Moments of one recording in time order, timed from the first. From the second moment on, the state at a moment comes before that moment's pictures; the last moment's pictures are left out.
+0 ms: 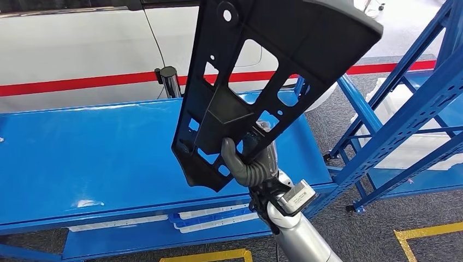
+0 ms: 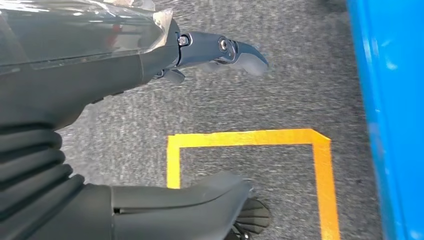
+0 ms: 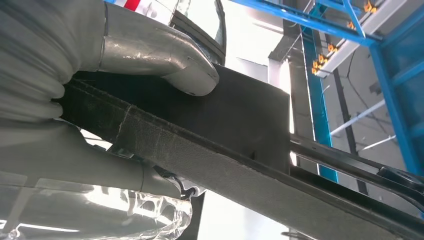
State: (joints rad) left arm -0.06 -0.08 0.05 -0.19 -0.03 0.32 -0.30; right arm -0.32 0.07 0.59 -1.67 -0.05 -0.22 -0.60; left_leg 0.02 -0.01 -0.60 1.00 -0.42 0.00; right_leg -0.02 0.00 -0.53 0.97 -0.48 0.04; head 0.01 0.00
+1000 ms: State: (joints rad) left arm -0.08 -0.09 0.07 -0.19 -0.02 0.28 -0.33; right arm -0.40 0.05 0.63 -1.61 -0.03 -0.20 -0.56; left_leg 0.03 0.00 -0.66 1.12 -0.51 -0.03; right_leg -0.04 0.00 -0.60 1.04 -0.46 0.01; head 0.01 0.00
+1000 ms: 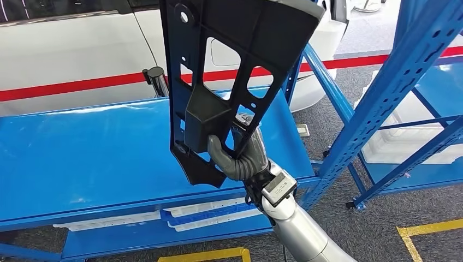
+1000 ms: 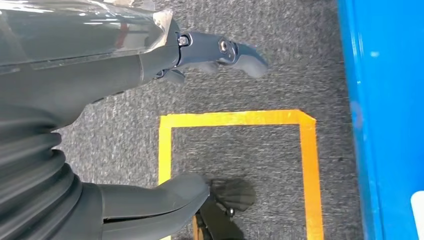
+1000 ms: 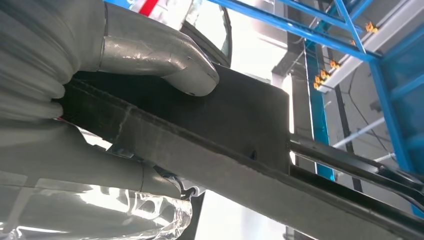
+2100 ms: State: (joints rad) left arm -0.08 -0.09 0.08 -0.19 -0.03 0.26 -0.34; right arm -0.34 0.06 0.59 -1.65 0.04 -0.19 -0.52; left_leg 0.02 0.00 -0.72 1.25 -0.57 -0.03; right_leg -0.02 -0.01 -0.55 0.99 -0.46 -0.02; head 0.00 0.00
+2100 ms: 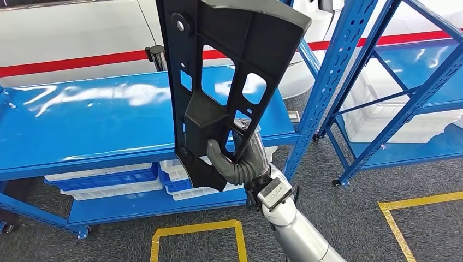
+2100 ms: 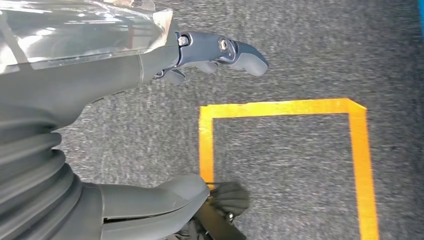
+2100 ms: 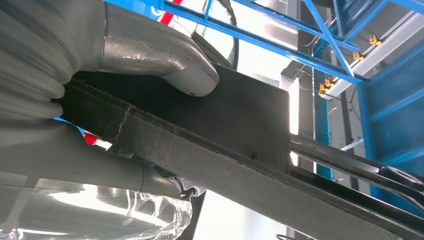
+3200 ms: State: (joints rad) left arm -0.08 -0.10 0.10 -0.19 -0.02 0.28 -0.35; right arm -0.40 0.11 0.66 -1.50 0.05 -0.08 -0.54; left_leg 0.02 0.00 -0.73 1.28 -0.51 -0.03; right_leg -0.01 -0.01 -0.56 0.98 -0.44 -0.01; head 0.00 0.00
